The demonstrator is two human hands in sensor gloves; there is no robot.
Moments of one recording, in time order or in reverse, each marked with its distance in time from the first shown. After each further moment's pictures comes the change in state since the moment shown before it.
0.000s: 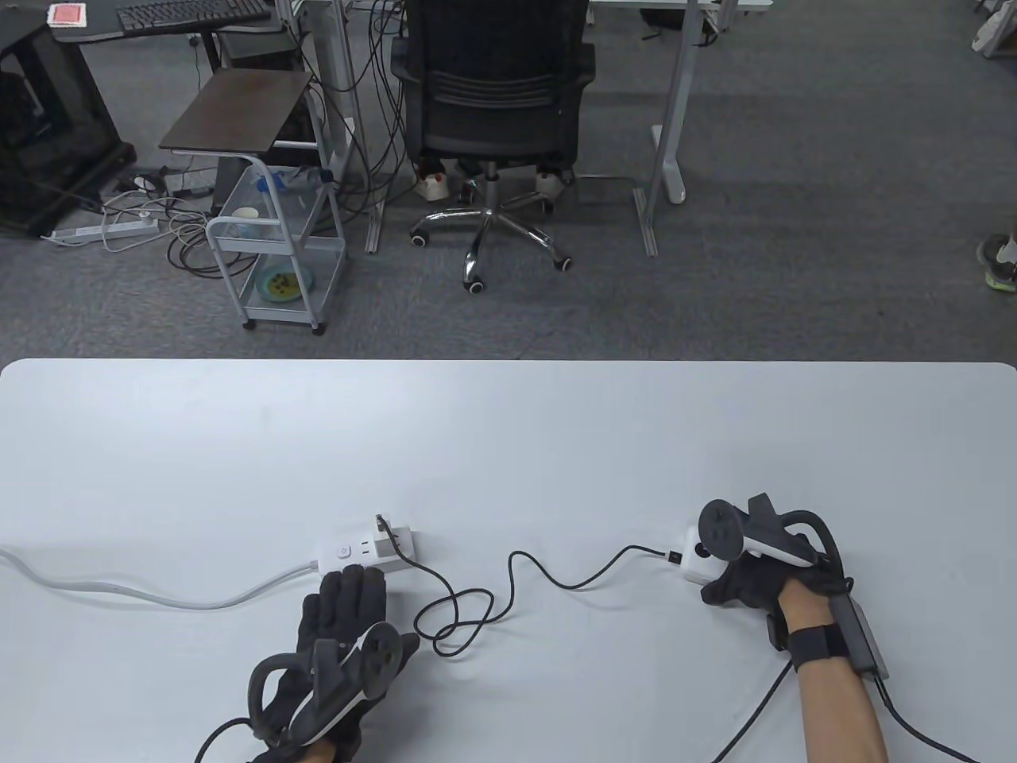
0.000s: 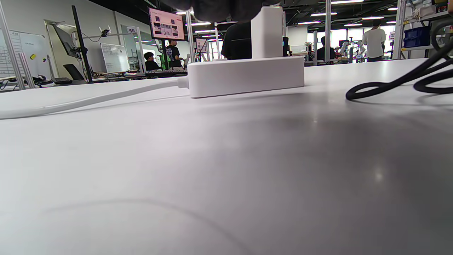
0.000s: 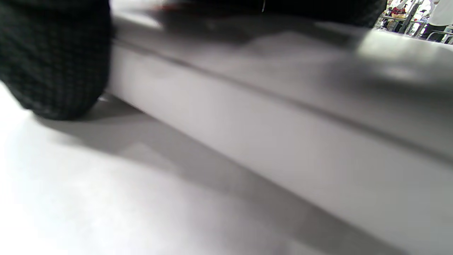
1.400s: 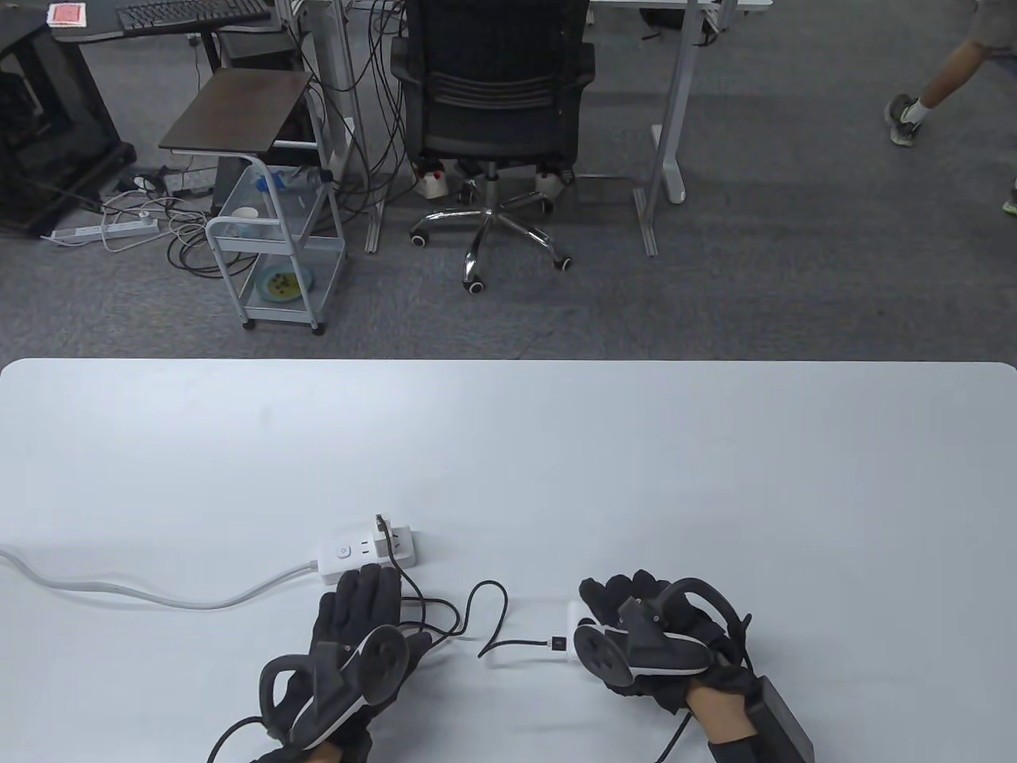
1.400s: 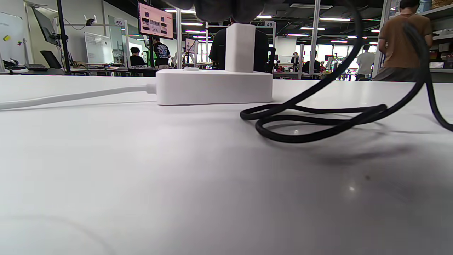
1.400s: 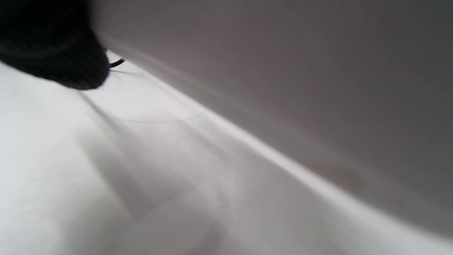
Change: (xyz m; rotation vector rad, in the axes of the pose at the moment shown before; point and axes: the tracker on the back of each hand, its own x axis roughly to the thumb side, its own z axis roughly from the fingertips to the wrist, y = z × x) left_hand 0.010 0.006 0.004 0.018 -0.063 0.106; right_hand 0.180 -0.030 0.096 -0.180 -0.374 0.279
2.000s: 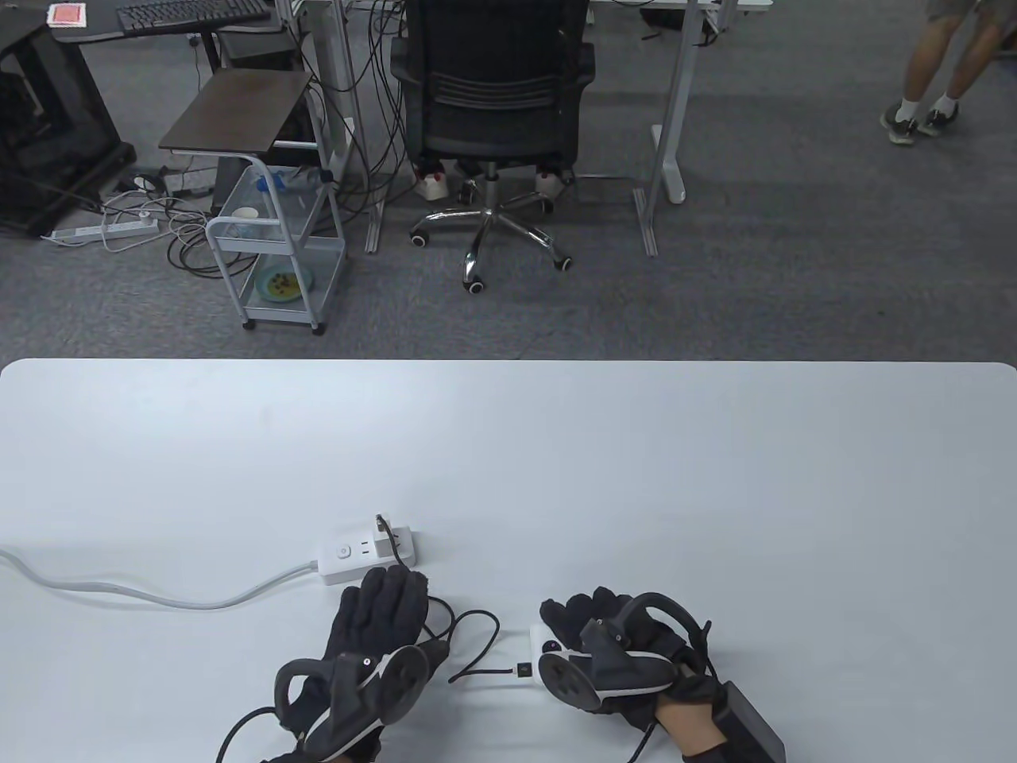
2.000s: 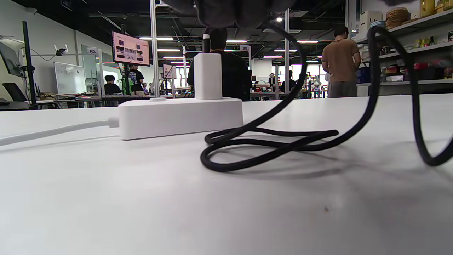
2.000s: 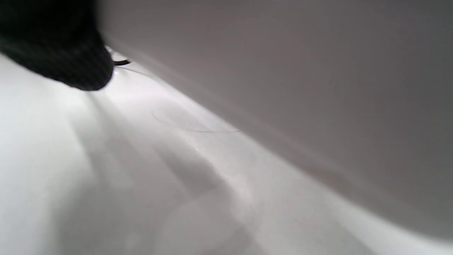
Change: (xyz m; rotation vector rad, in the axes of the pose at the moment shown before) left_hand 0.018 0.005 0.008 0.116 -0.104 -0.032; right_hand 0.032 -0.001 -0.008 -0.022 -0.096 0.018
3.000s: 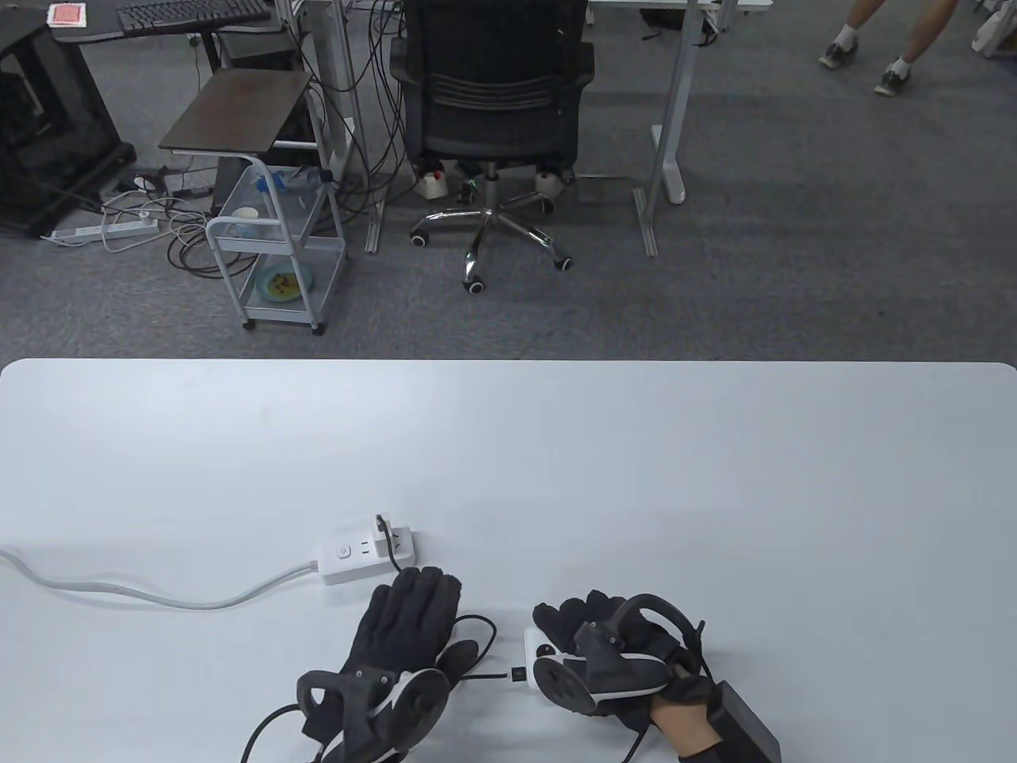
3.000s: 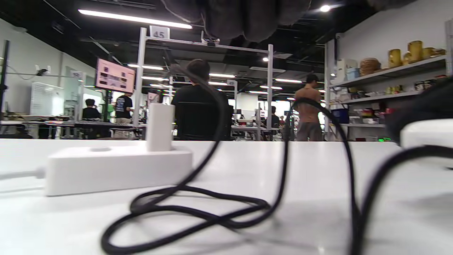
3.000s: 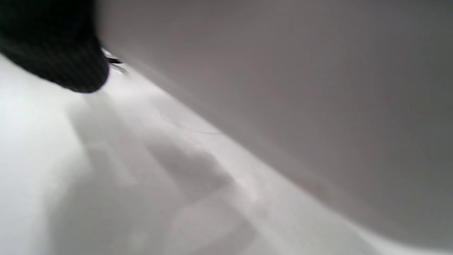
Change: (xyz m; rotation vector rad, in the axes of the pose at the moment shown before) left_hand 0.034 0.020 0.011 0.151 -0.078 0.061; right_hand 0.006 -0.002 -0.004 -0.004 -0.020 -0.004
